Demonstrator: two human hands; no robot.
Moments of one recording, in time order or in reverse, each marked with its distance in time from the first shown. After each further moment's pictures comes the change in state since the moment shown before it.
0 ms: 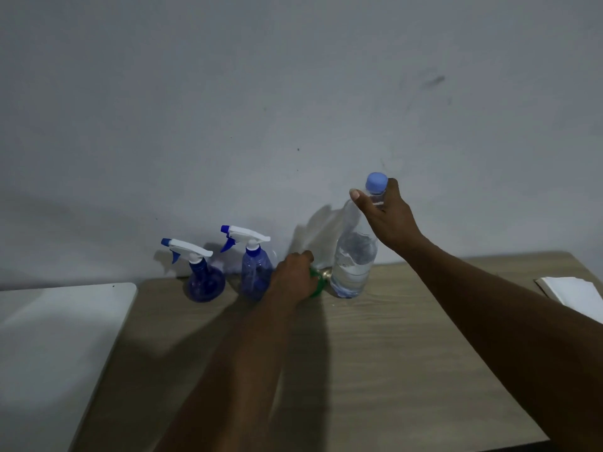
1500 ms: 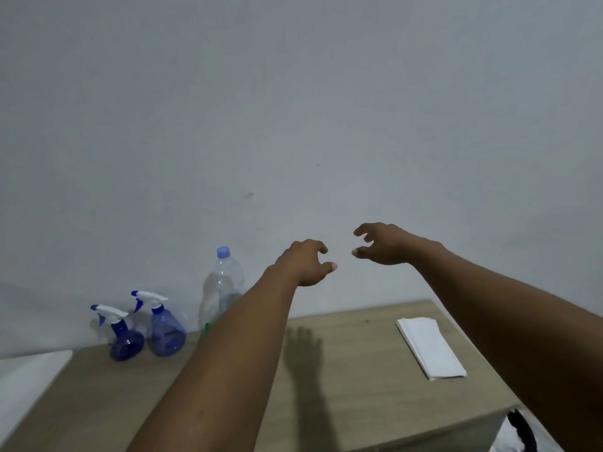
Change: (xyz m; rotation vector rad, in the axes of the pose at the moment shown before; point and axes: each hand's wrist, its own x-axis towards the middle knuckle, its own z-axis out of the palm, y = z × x) left_hand -0.109 0.405 -0.055 -0.017 0.104 0.144; right_hand -0.103 0.044 -0.400 -0.522 -0.256 -0.027
